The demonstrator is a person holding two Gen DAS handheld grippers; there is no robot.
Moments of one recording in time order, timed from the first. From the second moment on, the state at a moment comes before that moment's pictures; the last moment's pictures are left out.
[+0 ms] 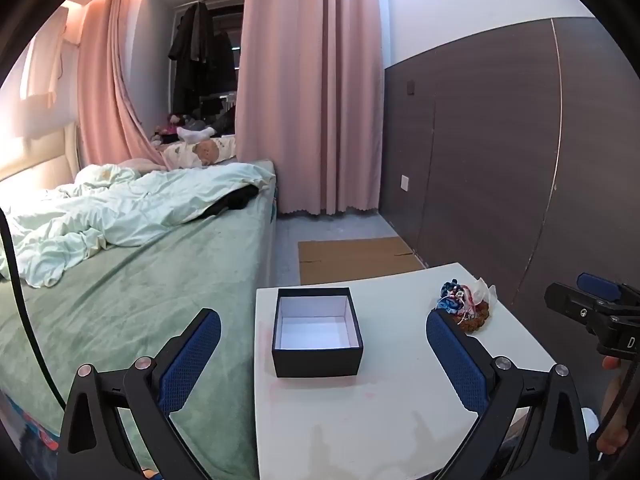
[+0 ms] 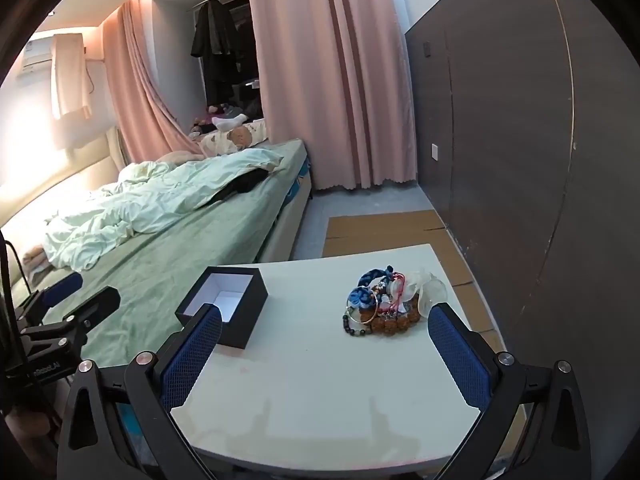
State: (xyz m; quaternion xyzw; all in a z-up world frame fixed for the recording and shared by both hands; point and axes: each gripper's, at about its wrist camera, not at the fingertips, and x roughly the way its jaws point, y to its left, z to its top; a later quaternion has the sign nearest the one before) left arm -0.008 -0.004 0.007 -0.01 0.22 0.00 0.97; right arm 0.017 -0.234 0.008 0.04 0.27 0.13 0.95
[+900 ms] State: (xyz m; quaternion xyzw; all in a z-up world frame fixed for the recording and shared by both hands) left arm -0.010 -0.005 0.012 -0.01 0.22 0.00 0.98; right arm 0.016 -0.234 0.010 0.05 0.26 0.13 0.95
